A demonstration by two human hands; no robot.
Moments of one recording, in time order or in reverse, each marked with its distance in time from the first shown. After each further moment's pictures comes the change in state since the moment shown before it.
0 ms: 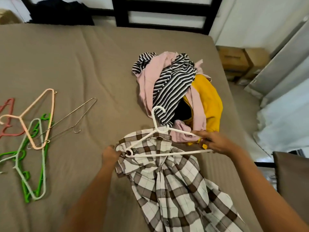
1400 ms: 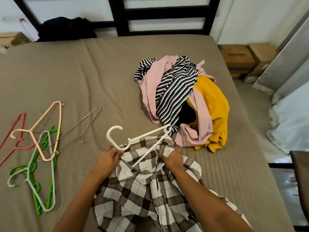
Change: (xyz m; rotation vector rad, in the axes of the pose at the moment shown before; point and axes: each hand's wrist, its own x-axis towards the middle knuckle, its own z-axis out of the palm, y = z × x) left_hand -0.047 0.021 -0.081 0.137 -0.020 0.550; right_hand 0.096 -0.096 0.176 0.602 0.255 0.669
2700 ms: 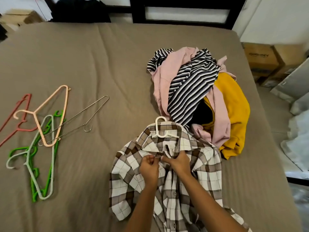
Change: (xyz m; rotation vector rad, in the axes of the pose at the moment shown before) left_hand 0.010 0.058 0.167 -0.853 0.309 -0.737; right_hand -0.023 -0.018 -0.007 0.138 -0.098 -0.008
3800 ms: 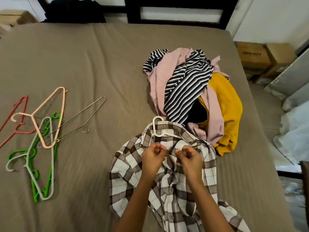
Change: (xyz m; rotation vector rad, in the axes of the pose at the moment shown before) left_hand -0.024 0.059 -0.016 0.084 -0.358 0.268; right_hand -0.051 -0.015 -0.044 0.452 0.194 -0.220
